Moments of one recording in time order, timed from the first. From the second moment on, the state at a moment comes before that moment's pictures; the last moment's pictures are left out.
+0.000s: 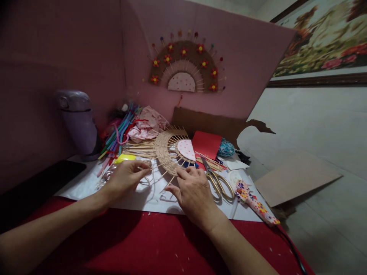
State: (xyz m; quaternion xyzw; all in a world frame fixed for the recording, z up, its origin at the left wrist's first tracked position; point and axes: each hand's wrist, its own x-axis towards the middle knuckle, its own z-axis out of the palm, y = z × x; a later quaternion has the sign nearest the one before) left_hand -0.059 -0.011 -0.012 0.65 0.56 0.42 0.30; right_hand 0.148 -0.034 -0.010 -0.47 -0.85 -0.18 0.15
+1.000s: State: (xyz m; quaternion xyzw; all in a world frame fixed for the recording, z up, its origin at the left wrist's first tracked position) left_hand -0.040 0.003 -0.025 0.34 0.24 0.42 0.81; right_hand 0.147 -0.039 -0.005 -0.46 -0.85 -0.16 0.18
